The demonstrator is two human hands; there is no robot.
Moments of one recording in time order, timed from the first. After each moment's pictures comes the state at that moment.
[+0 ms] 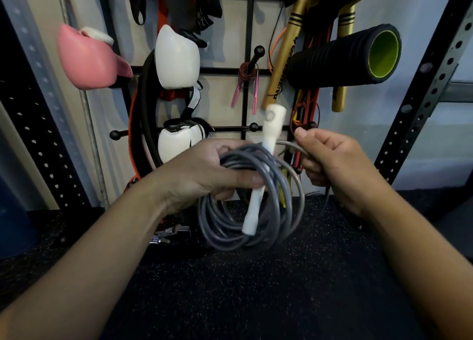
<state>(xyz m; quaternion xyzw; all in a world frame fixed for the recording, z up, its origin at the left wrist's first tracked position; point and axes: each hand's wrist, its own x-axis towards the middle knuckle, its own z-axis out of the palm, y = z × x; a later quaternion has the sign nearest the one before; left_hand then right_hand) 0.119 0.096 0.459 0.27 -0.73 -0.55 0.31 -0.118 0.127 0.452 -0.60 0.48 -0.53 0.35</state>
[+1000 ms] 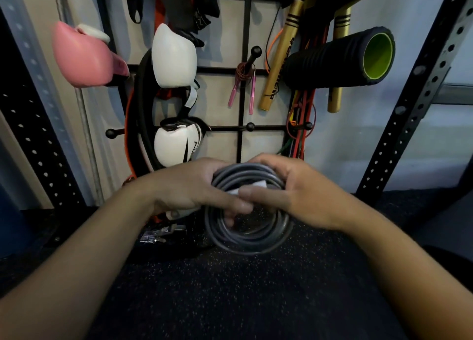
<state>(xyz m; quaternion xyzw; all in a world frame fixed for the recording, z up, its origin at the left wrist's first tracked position) 0.131 0.094 0.456 0.32 -0.80 -0.48 0.15 -0.084 0.149 0.452 -0.79 0.47 -0.30 0.27</state>
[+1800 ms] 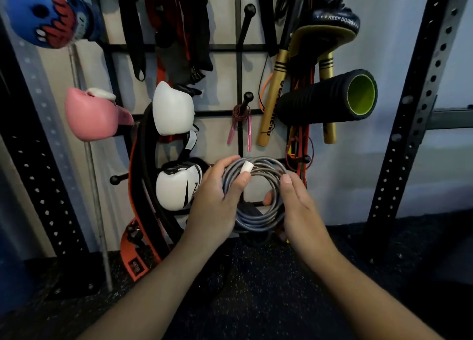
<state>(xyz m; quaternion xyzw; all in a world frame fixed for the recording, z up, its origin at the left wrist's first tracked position) 0.066 0.064 0.438 0.39 -0.71 -0.22 0.54 -0.085 0.112 0.430 -0.57 0.52 -0.58 0.25</state>
